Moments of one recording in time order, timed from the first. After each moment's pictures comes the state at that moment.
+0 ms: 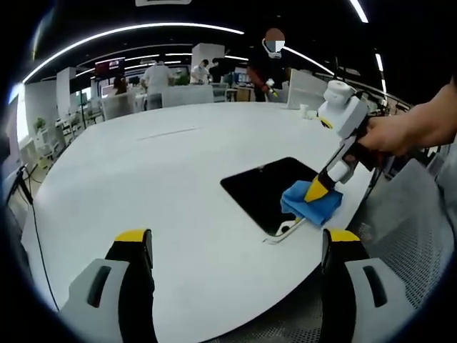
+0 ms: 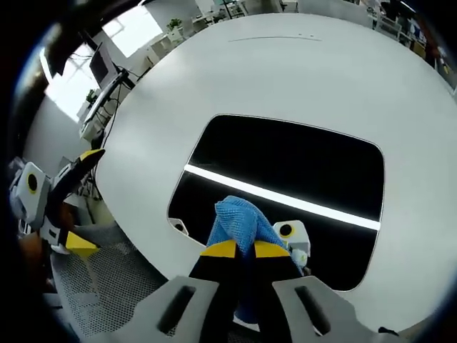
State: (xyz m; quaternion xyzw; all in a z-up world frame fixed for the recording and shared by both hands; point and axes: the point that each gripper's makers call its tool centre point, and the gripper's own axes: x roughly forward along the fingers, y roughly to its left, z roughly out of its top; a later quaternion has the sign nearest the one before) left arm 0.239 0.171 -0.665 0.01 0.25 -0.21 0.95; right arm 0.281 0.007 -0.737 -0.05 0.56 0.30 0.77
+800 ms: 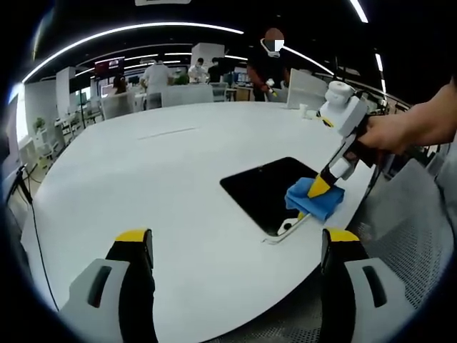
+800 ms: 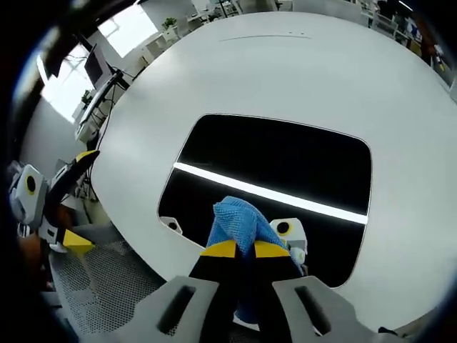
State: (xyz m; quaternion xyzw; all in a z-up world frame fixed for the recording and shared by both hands) left arm 0.239 0.170 -0.665 0.01 0.25 -0.21 0.94; right arm 0.287 -0.008 -0.737 -0.04 0.56 0.27 0.78
